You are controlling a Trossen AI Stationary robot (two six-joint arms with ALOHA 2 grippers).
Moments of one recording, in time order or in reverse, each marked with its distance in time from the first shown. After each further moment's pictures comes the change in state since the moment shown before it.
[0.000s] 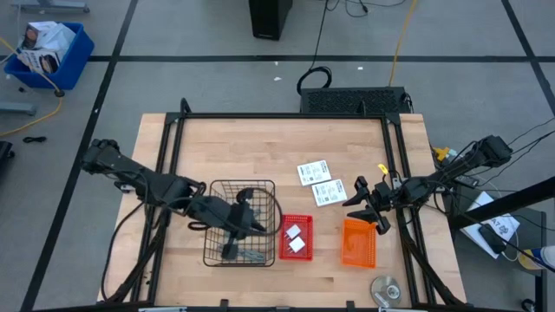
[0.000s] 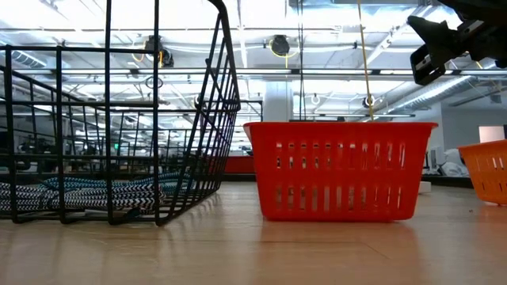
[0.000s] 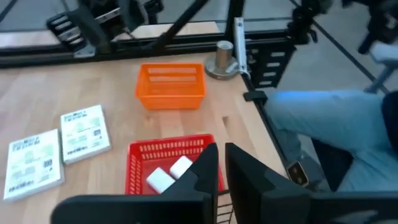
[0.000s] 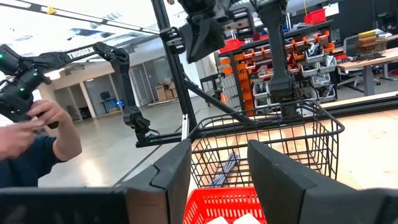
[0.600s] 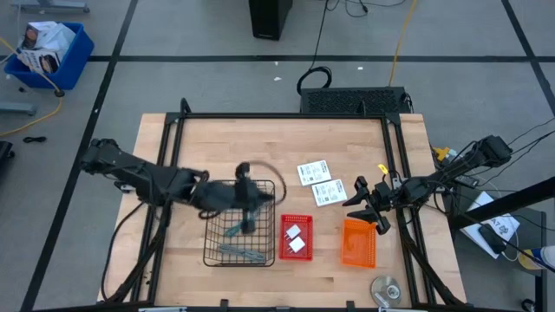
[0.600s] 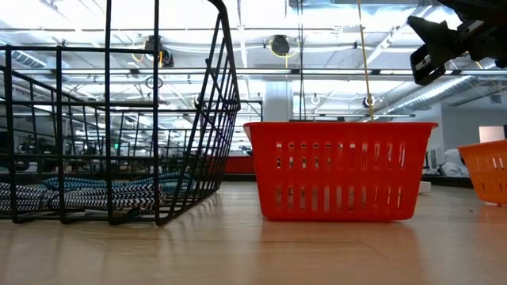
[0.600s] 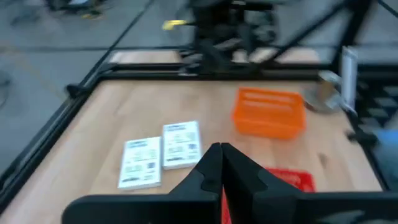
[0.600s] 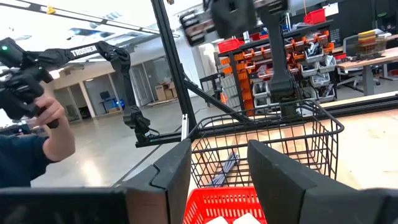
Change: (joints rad) left arm 0.098 -0.008 0.000 0.043 -0.291 0.018; right arm 0.000 0.000 0.000 0.000 0.000 0.000
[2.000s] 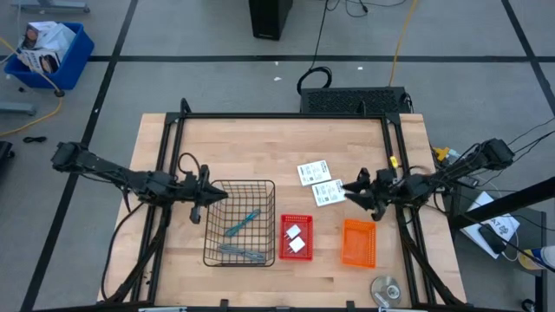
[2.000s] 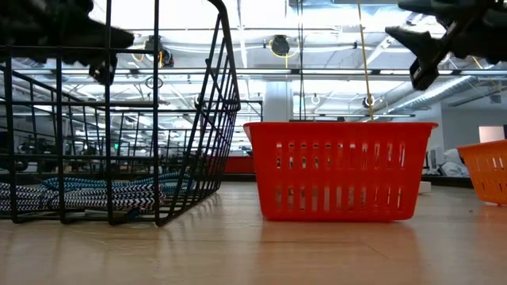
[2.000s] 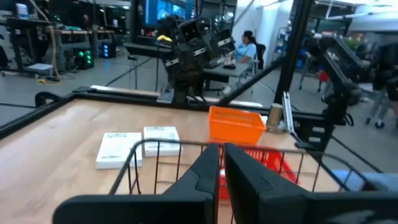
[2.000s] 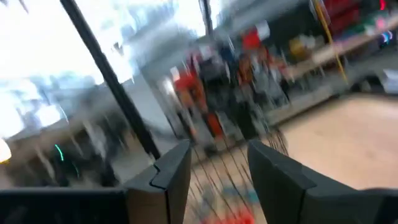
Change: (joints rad) left arm 0.054 -0.824 -1.211 0.875 0.237 0.030; right arm -0.064 -0.010 0.006 0.021 0.203 0.182
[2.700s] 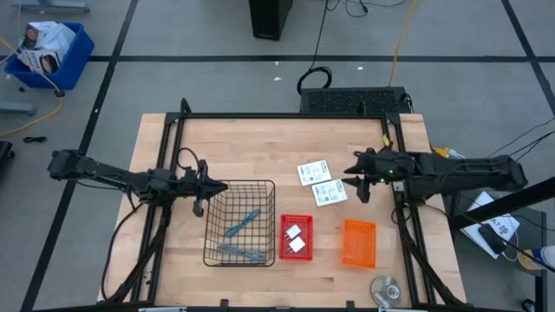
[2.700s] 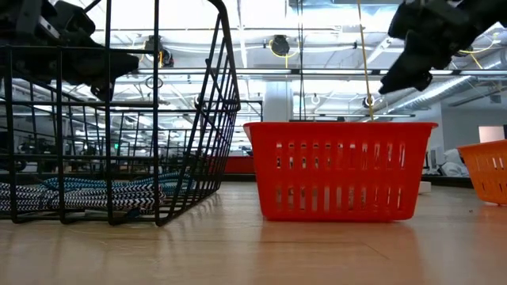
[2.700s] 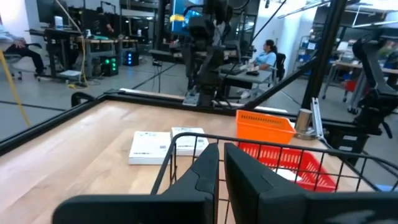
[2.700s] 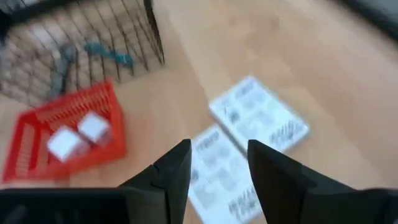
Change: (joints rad) left arm 0.129 -0.026 -0.097 0.098 0.028 0.010; right arm -0.427 0.072 0.542 -1.348 -0.282 -0.104
